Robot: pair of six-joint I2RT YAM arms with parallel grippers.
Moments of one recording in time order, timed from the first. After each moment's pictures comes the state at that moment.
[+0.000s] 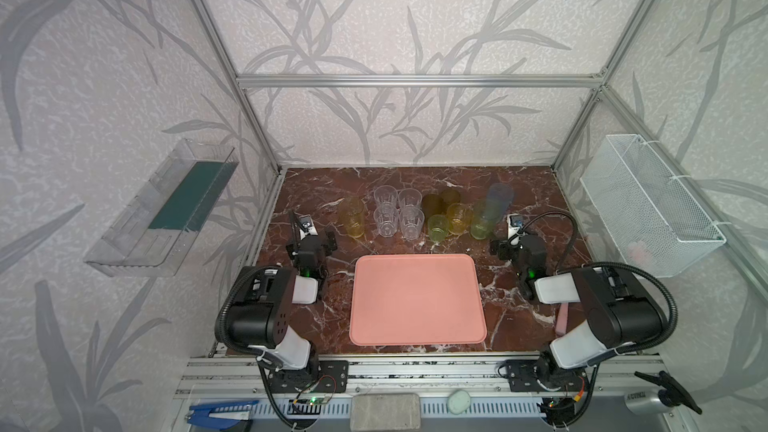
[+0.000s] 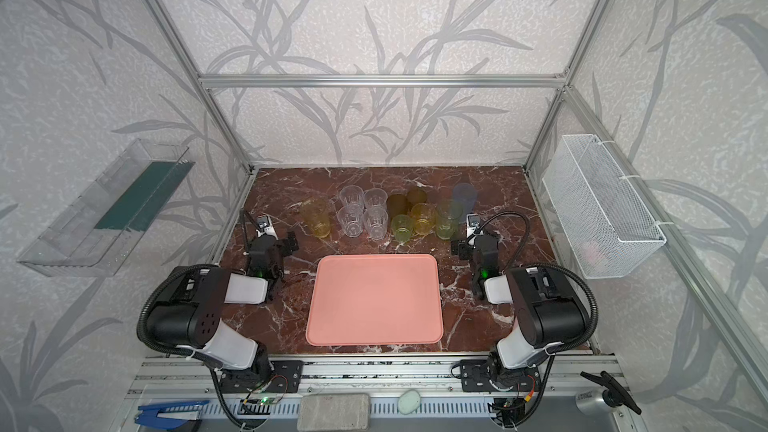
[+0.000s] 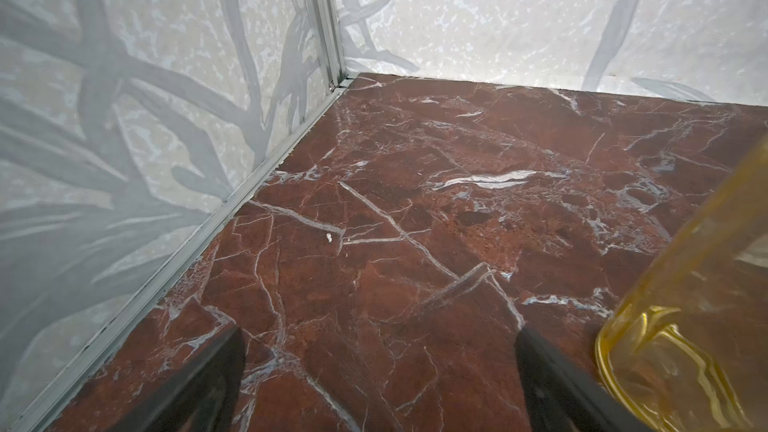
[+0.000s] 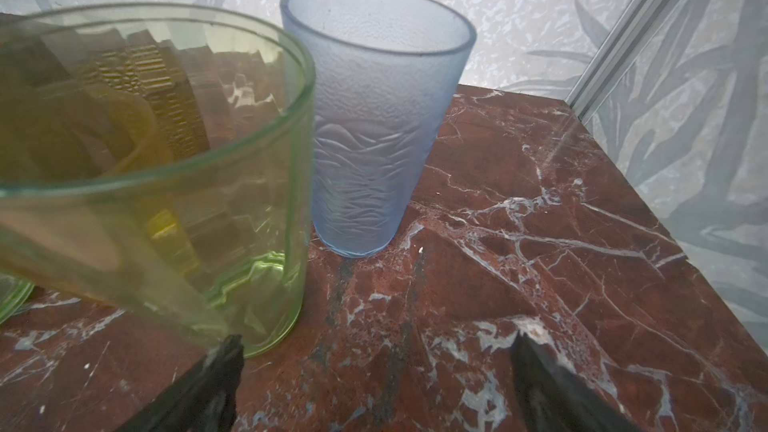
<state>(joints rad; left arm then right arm) -0.03 1.57 0.34 0.90 -0.41 -0.05 0.15 1.58 0.35 0.90 0.15 -0.08</state>
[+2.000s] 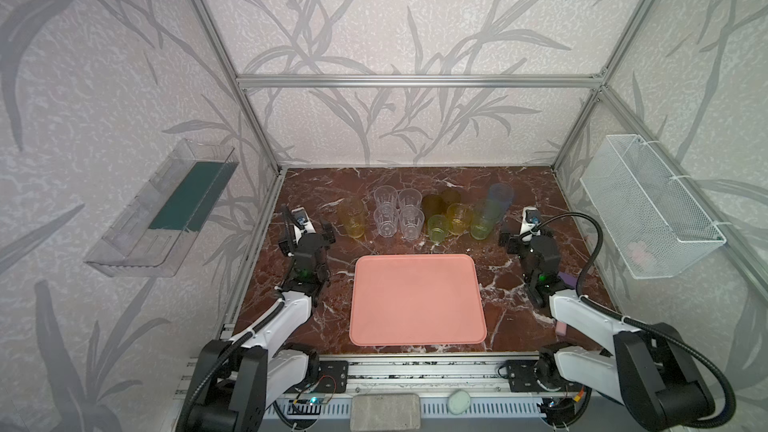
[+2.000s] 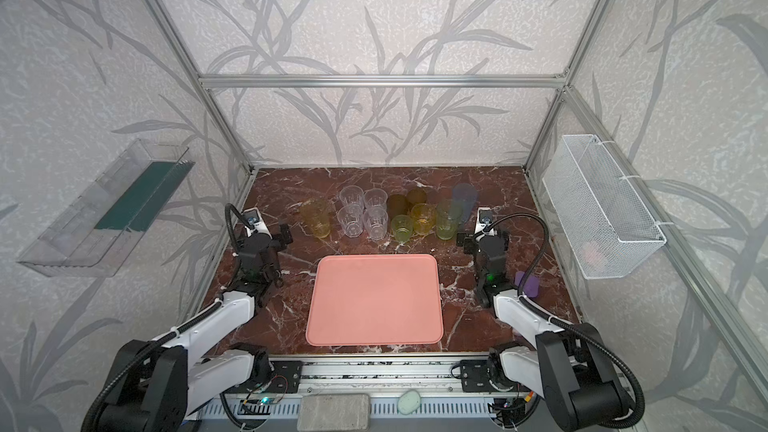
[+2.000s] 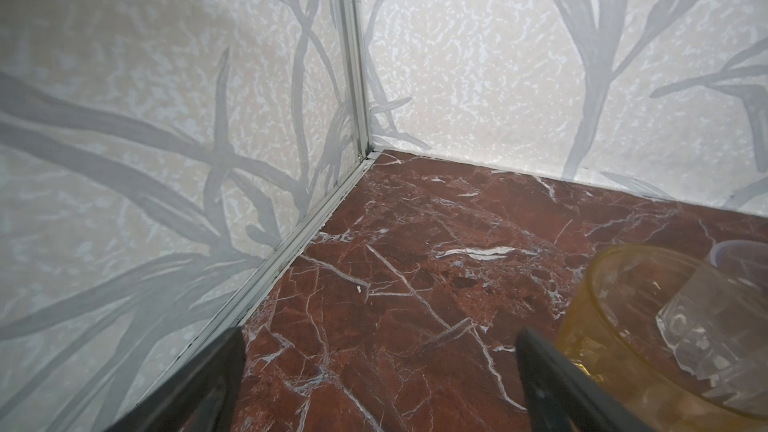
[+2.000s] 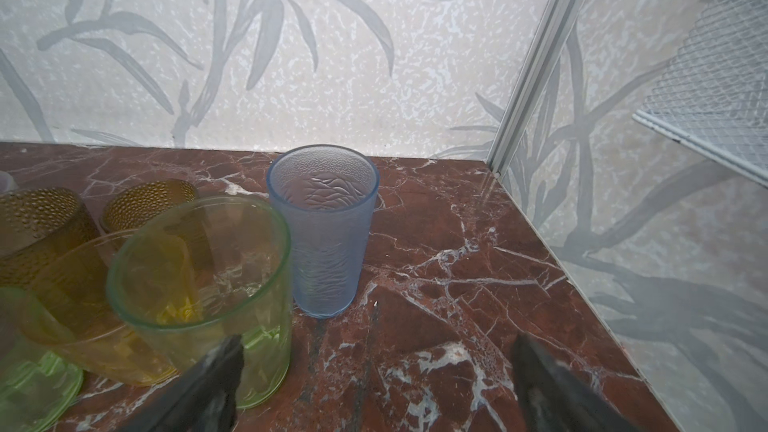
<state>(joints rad) -0.16 1.07 0.38 0.48 -0.62 -0.10 0.21 1.15 0.36 0.58 0.33 0.01</state>
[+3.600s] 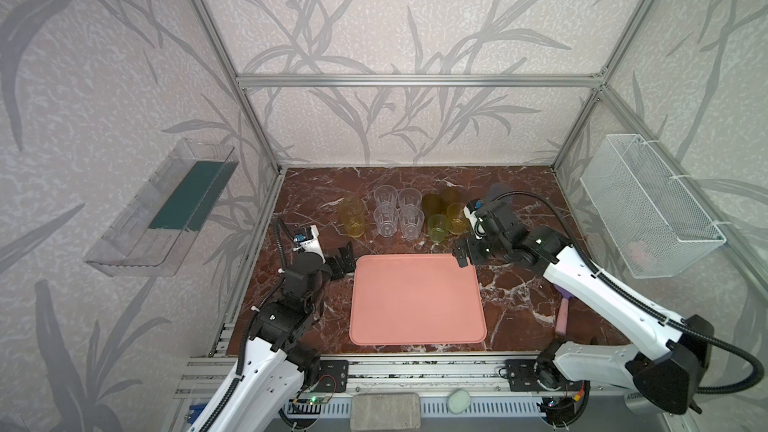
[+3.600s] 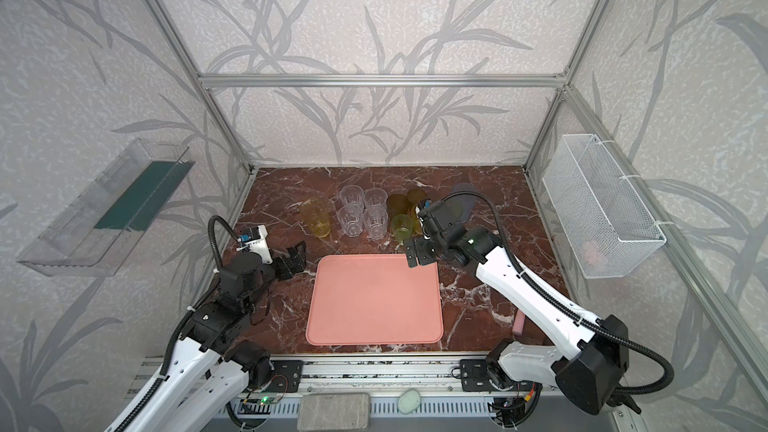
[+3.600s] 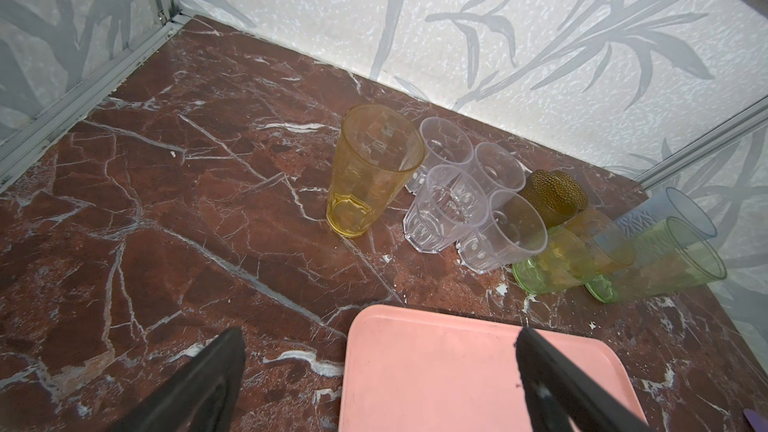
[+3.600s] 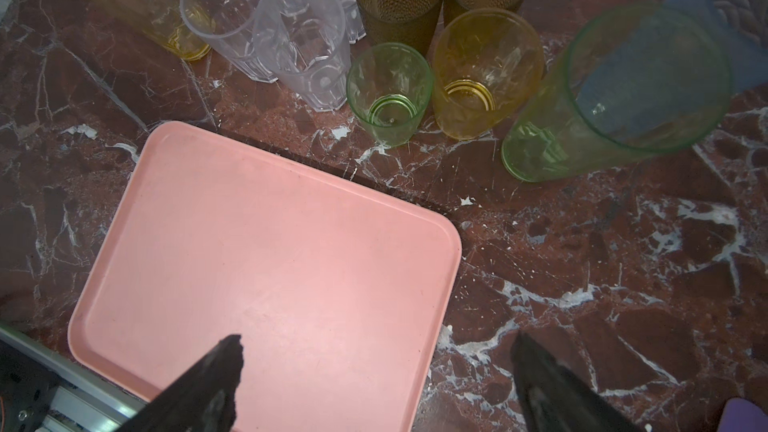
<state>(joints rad) -0.38 0.56 0.53 -0.39 -0.25 -0.52 0.68 1.28 1.19 -0.85 0.11 0.34</state>
